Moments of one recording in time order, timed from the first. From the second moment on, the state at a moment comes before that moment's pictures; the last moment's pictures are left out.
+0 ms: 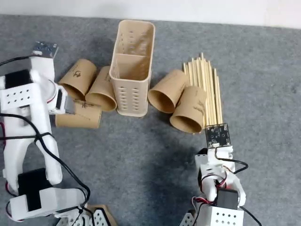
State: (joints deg) left arm -23.1 -4.5 9.0 82.8 -15.3; right arm 2.5 -104.6 96.0 63.3 18.7
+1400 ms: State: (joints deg) left arm 5.9 -4.4 8.8 84.4 -20.2; right arm 2.5 -104.6 96.0 63.3 18.7
